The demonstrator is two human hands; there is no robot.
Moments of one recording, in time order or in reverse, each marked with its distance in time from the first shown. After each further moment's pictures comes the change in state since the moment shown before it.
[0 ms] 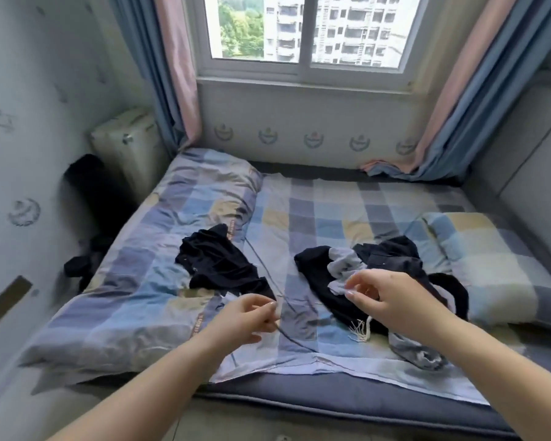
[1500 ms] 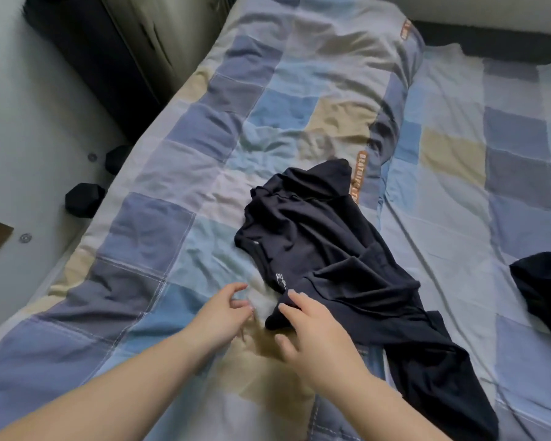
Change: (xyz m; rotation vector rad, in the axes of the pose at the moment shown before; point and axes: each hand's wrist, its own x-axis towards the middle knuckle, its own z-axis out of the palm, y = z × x) left_hand 0.491 -0.317 -0.354 0.046 0.339 -0.450; right_hand 0.539 -0.110 0.530 0.137 -0.455 -0.144
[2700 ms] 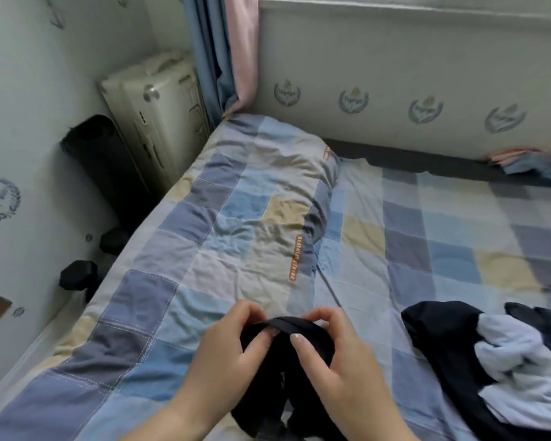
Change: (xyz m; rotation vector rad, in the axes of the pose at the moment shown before) left_hand -0.205 0.127 0.009 0.049 0.168 0.861; right_hand -0.168 -0.051 -0.163 0.523 0.571 -0.083
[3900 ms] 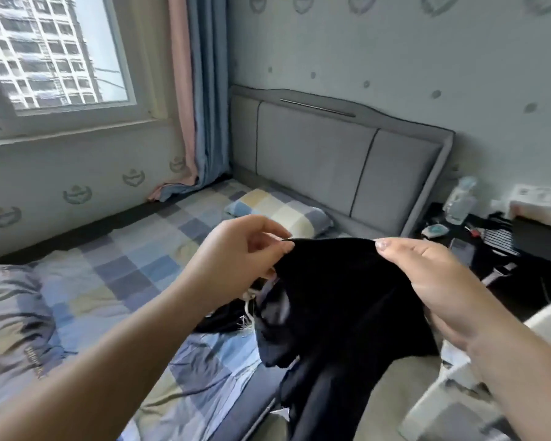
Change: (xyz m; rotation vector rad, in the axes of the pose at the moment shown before) left_hand -0.315 0.481 0.033 -0.198 -0.983 0.623; right_hand -0.566 -0.279 -0.286 0.257 1.036 0.412
